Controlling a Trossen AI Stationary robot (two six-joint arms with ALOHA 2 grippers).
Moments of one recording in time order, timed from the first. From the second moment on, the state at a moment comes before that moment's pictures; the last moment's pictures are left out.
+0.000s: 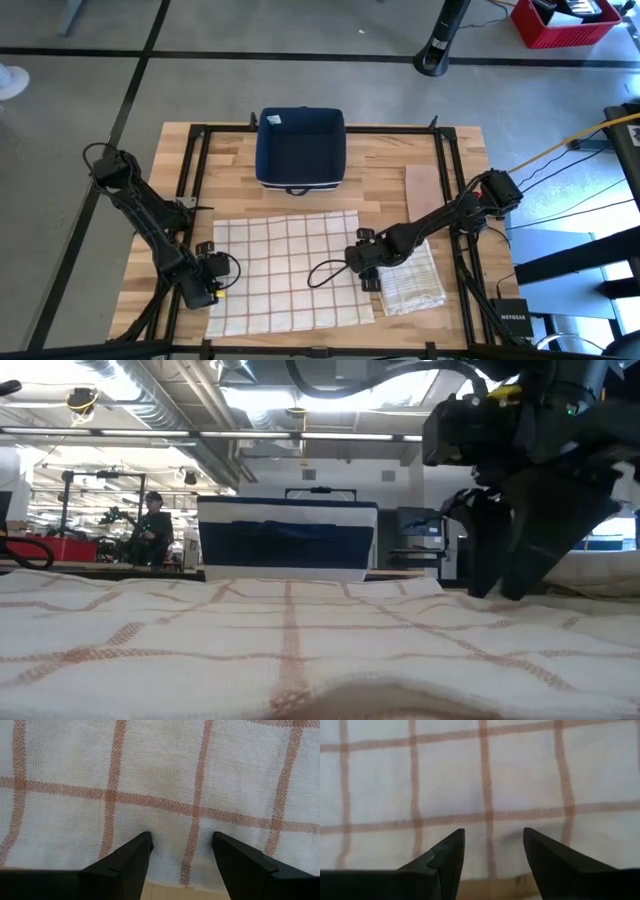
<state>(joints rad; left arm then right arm) -1.00 1.42 0.59 -0.59 -0.23 -1.23 0.39 1.75 0.98 -0.39 0.04 0.34</state>
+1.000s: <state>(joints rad) -1.02 1.43 0.59 -0.57 -0.21 -1.23 0.39 1.81 0.91 -0.37 0.09 0.36</state>
